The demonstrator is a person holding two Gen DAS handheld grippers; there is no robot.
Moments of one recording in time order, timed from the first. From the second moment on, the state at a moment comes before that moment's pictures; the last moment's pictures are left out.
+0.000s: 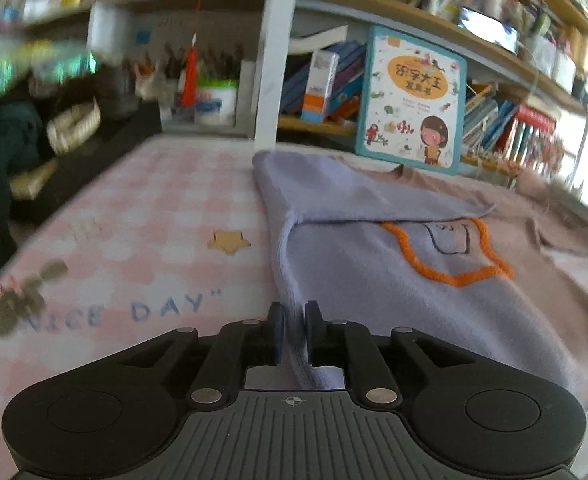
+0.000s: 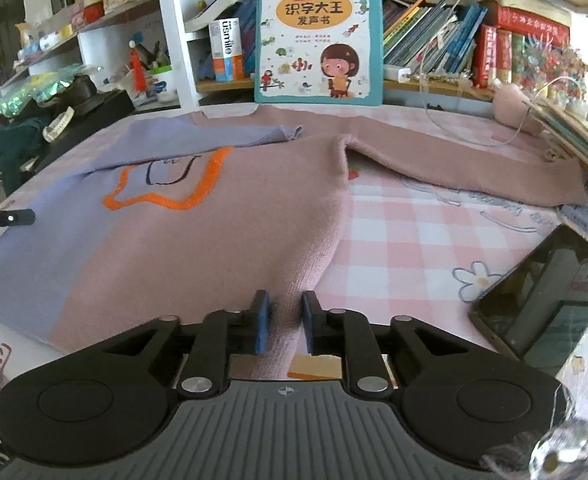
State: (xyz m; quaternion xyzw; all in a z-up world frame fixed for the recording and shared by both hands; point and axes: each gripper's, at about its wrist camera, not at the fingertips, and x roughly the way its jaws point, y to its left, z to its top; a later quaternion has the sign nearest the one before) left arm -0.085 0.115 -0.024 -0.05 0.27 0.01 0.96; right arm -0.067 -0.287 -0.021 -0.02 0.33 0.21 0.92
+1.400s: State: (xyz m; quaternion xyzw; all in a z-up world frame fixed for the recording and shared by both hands) left arm -0.051 -0.019 -0.024 0.16 0.23 -0.08 0.96; right arm 0.127 -0.465 -0.021 -0.01 0.36 -0.06 0.93
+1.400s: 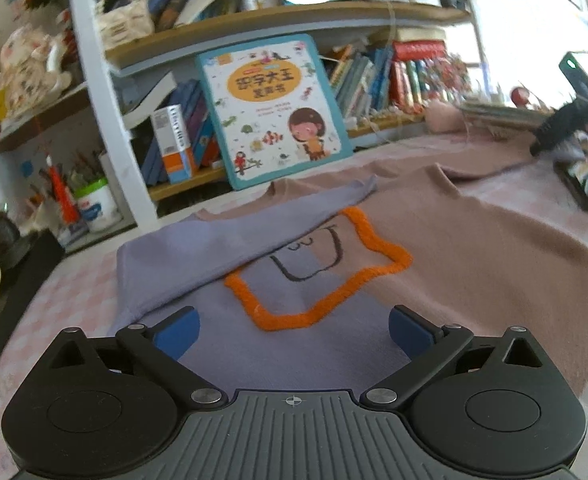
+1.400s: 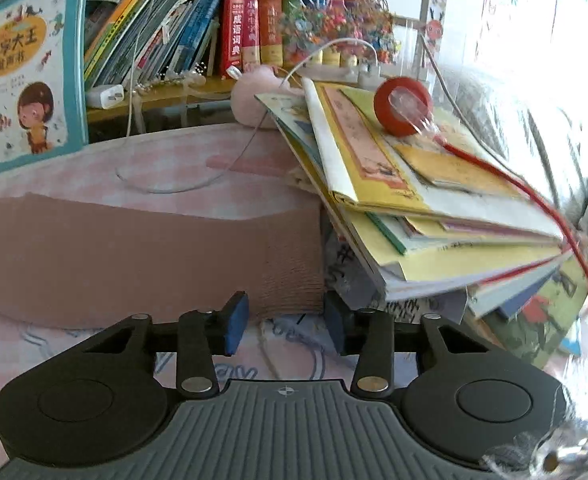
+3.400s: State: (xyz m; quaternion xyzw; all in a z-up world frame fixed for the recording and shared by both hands) left arm -0.050 0.004 -0.020 0.09 0.23 -0.06 0.97; right arm 0.152 -0.060 0.072 0.03 0.29 0.40 0.87
